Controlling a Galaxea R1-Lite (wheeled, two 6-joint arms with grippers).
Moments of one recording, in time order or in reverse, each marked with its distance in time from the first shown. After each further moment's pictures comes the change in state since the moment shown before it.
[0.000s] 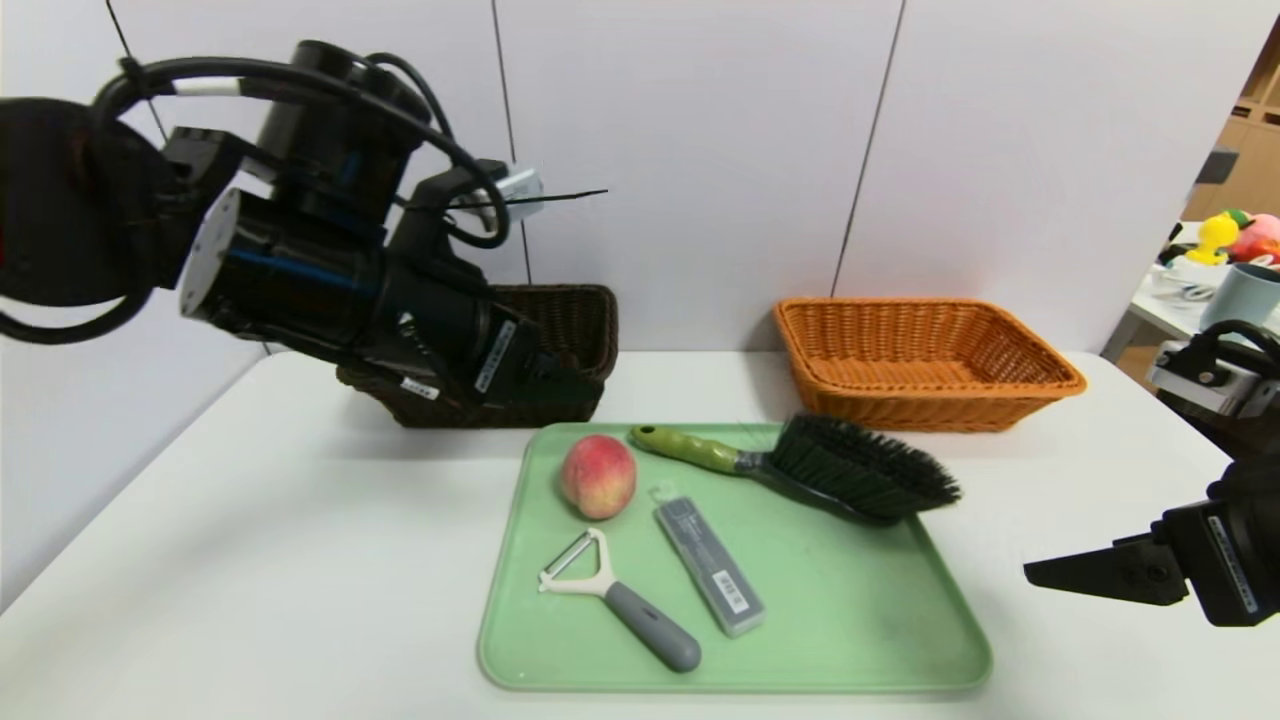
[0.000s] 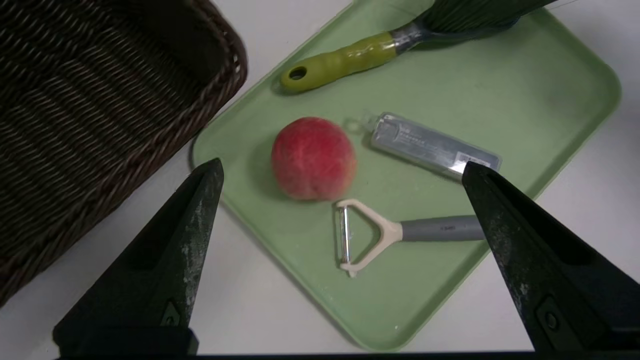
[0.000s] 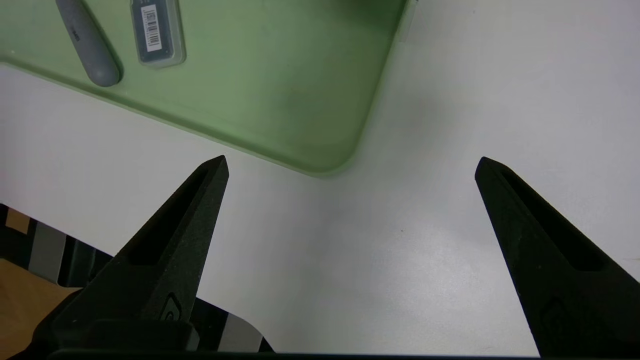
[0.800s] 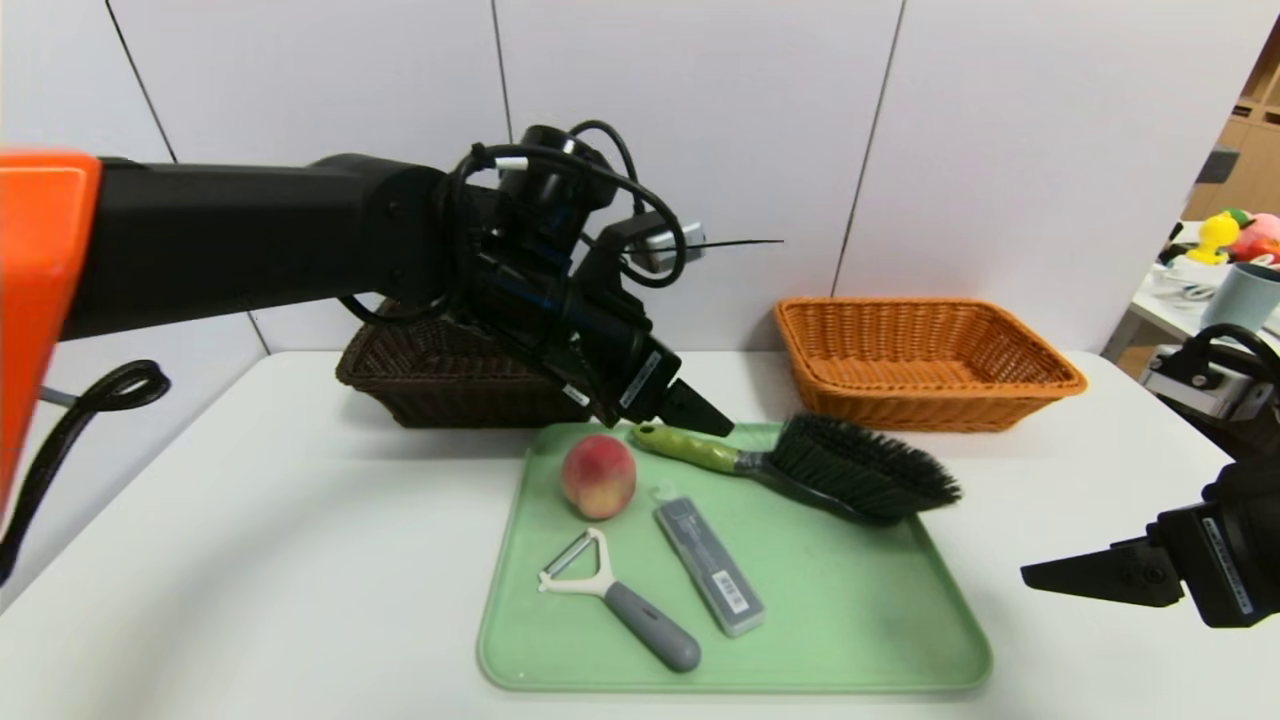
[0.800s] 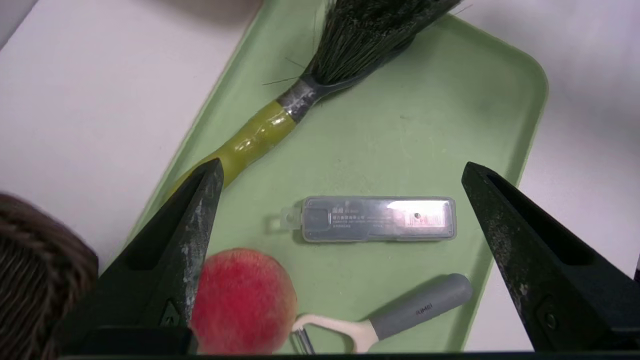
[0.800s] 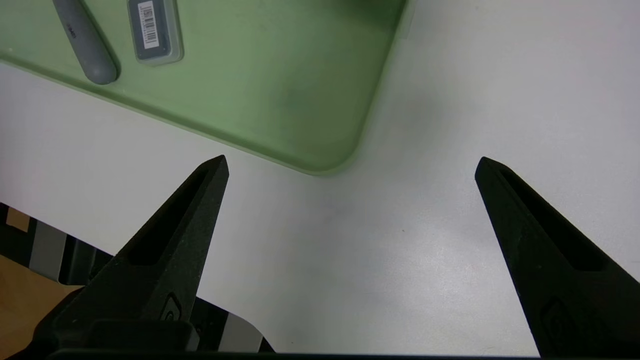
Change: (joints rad) left arm -0.075 0.335 -0.326 0.063 -0.255 0.179; right arm 0.002 0.007 0.003 0.003 0.001 0.001
